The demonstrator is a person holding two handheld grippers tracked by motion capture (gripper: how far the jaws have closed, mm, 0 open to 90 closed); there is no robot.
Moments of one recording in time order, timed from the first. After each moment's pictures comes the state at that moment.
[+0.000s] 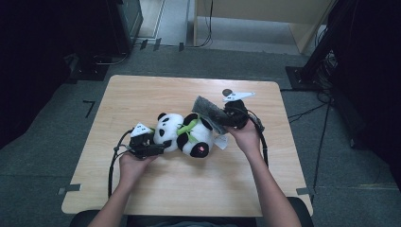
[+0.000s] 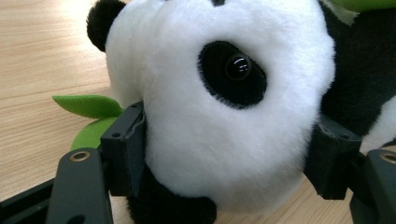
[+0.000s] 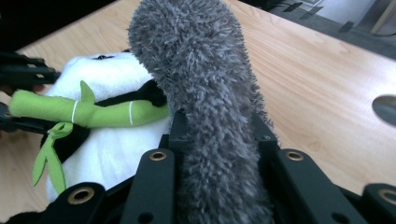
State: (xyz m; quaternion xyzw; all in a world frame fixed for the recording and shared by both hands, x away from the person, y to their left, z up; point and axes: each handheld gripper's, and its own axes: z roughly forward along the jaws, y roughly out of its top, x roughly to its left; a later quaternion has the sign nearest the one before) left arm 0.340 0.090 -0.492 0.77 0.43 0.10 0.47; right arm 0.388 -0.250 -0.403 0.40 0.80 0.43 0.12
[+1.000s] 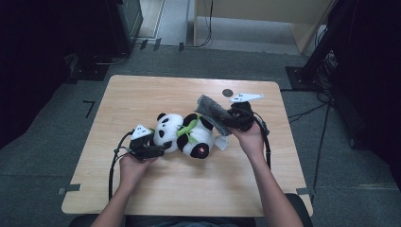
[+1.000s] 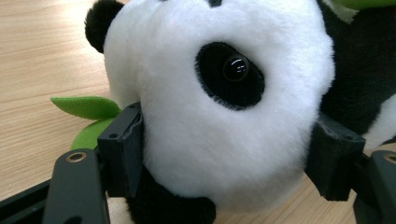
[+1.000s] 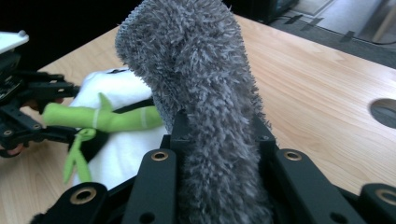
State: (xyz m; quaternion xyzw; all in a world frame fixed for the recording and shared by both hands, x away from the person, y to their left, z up) left arm 0.334 0.089 -0.494 0.77 0.42 0.12 0.47; right arm 0.373 -0.256 -0.392 0.39 0.79 0.46 0.12
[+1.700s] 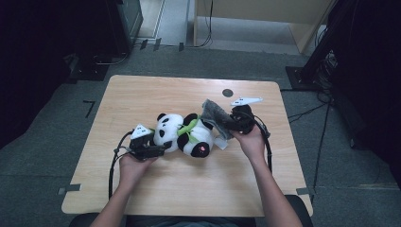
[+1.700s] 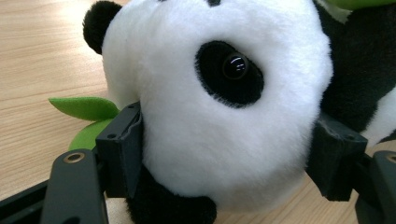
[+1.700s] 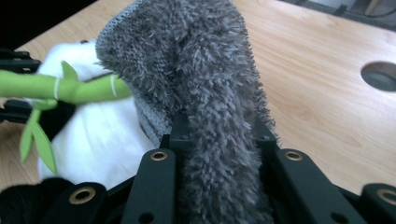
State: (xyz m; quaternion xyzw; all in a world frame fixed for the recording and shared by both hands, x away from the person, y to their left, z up) left arm 0.335 0.089 -0.493 0.76 0.42 0.11 0.47; right arm 0.378 -0.268 -0.415 0.43 0.79 0.42 0.11
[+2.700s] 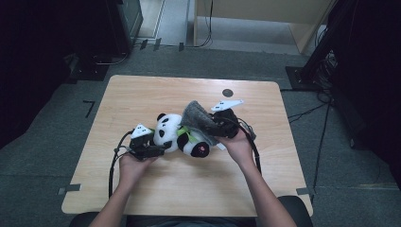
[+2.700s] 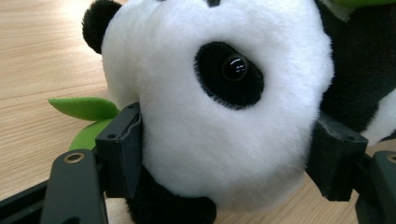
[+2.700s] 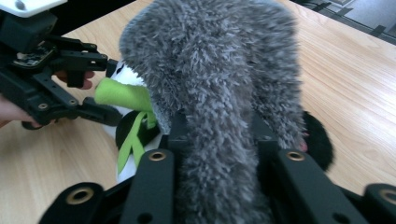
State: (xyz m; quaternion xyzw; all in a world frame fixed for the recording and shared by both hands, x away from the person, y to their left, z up) left arm 0.336 0.088 -0.492 0.77 0.43 0.11 0.47; right arm 0.357 -0.211 -0.398 0.35 0.83 0.43 0.11
